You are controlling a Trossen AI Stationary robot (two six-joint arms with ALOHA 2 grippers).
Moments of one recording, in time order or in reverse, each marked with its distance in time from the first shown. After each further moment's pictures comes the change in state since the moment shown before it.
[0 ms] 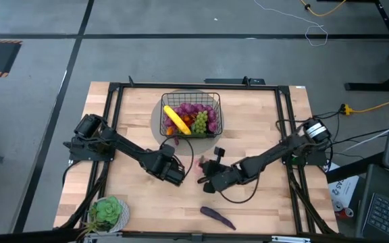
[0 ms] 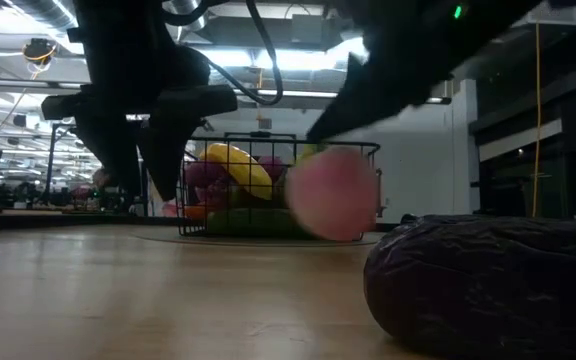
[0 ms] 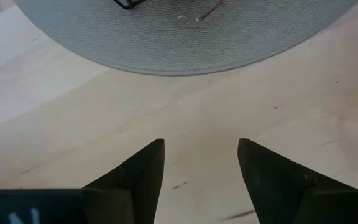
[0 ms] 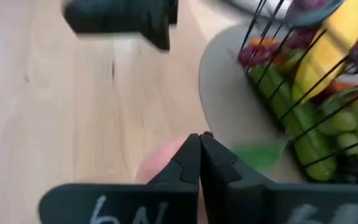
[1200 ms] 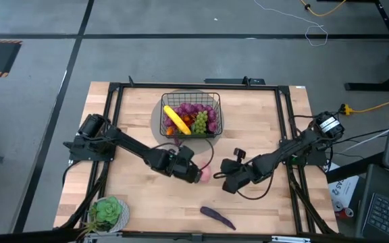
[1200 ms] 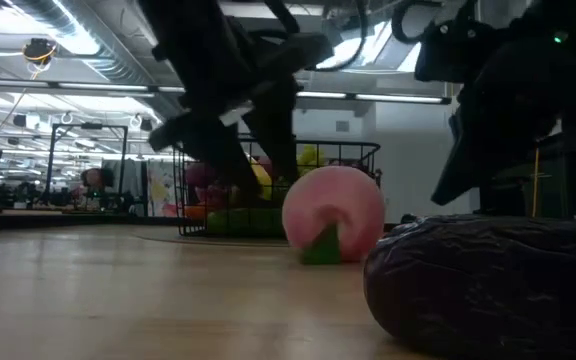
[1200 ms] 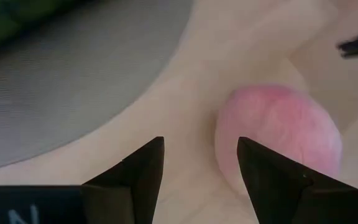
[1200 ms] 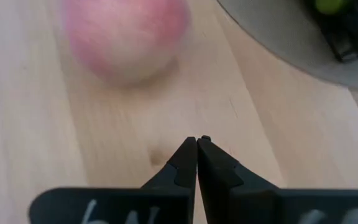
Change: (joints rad) left arm 0.048 0.036 0.000 0.565 -0.031 0.373; right arm 0.049 -0.165 -0.154 -0.377 -0.208 0.378
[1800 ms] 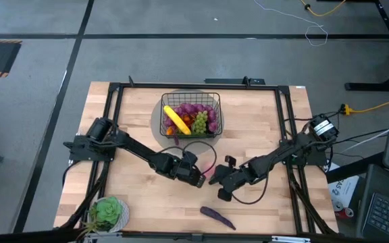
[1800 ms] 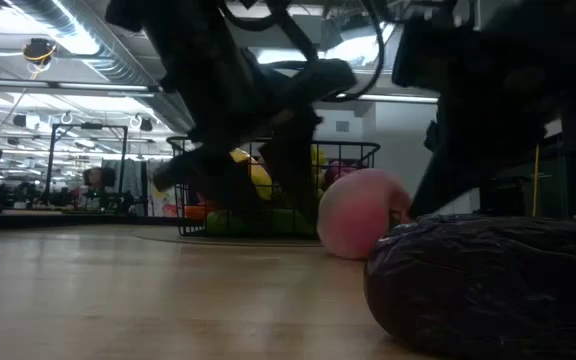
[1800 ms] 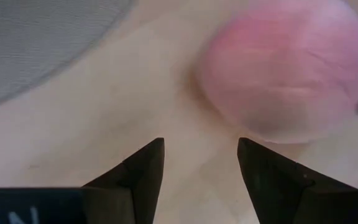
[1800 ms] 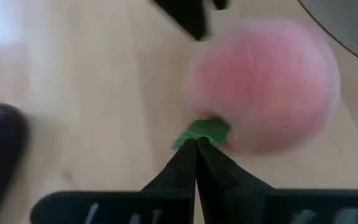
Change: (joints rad) left arm 0.000 0.096 -0.001 0.144 0.109 -0.056; right arm -0.014 0.078 -0.009 0.276 -0.159 -0.064
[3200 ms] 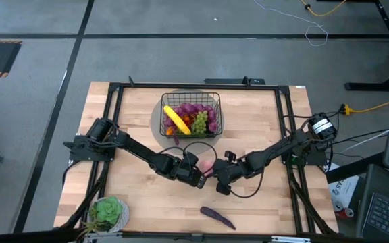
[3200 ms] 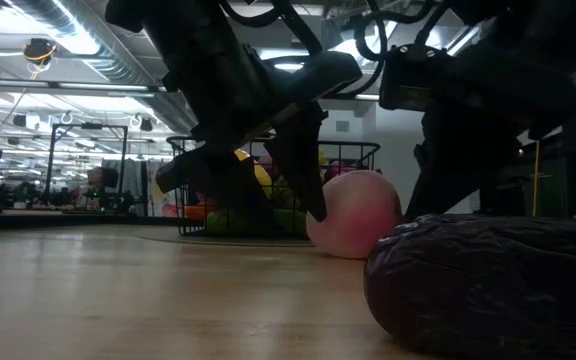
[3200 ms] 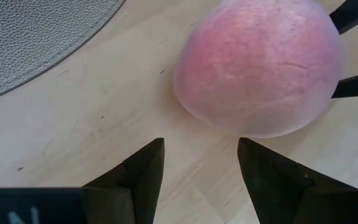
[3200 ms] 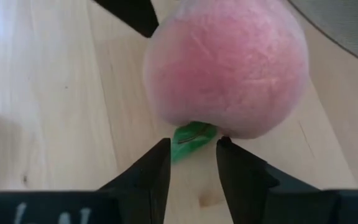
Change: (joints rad) left arm -0.002 0.005 0.000 0.040 -0.006 -0.003; right arm -0.073 0.005 0.000 -0.054 -0.068 -0.017
